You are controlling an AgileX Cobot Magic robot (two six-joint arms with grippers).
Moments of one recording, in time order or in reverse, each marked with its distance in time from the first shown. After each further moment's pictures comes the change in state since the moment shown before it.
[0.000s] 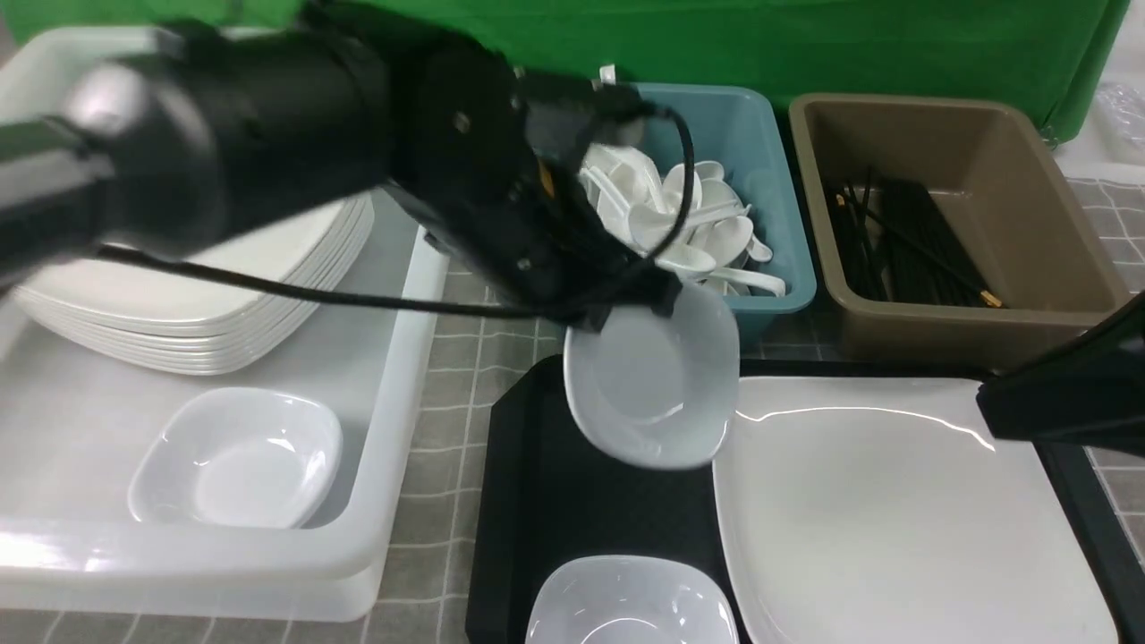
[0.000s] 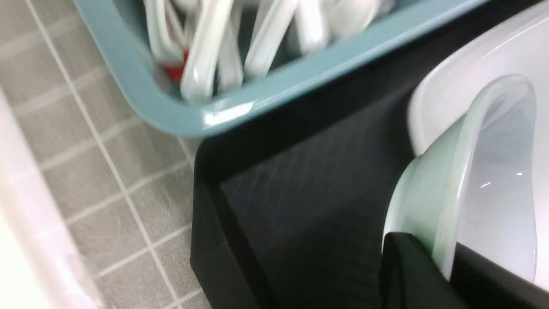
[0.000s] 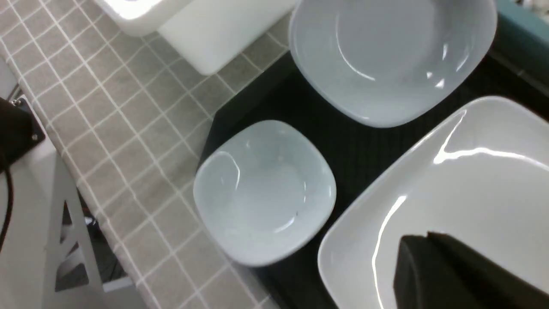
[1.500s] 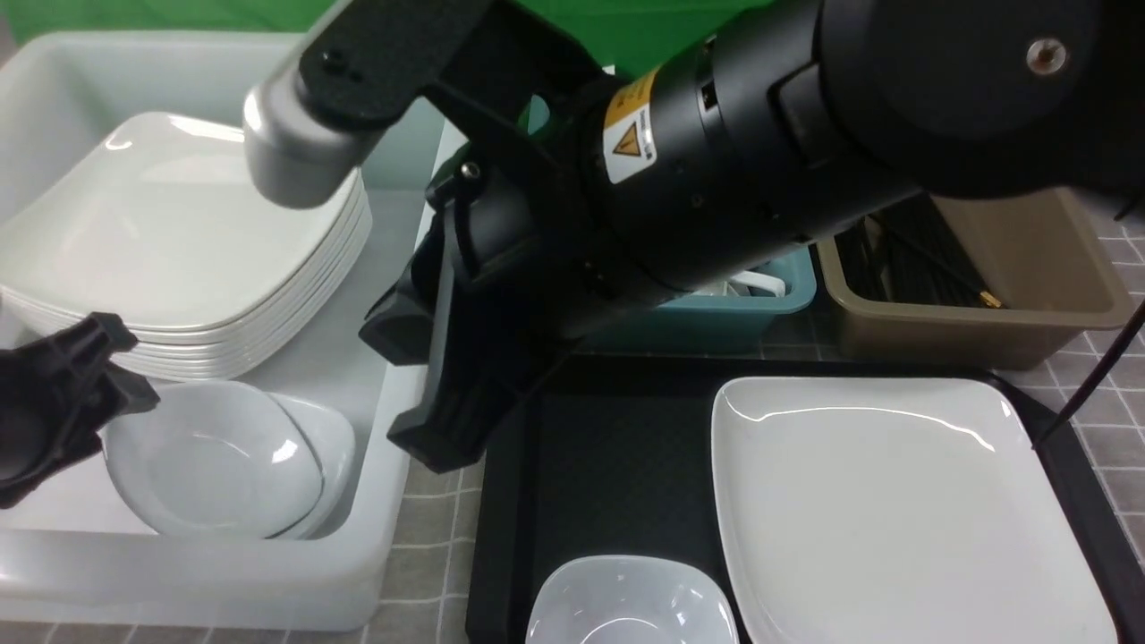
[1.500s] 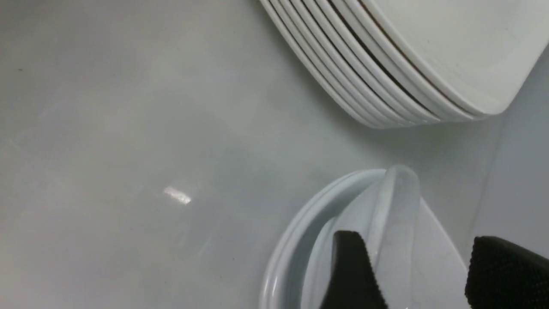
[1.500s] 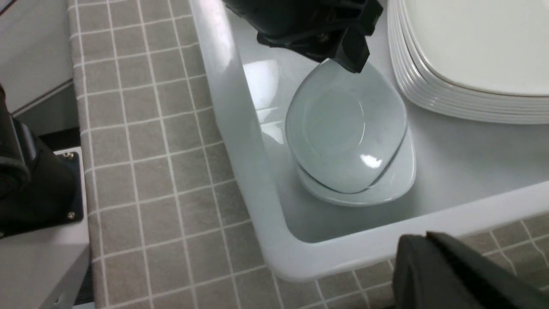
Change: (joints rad) right arm 0.888 0.526 -0.564 -0.447 -0.366 0.418; left arm 0.831 -0.469 0.848 -0.584 -0.411 0.156
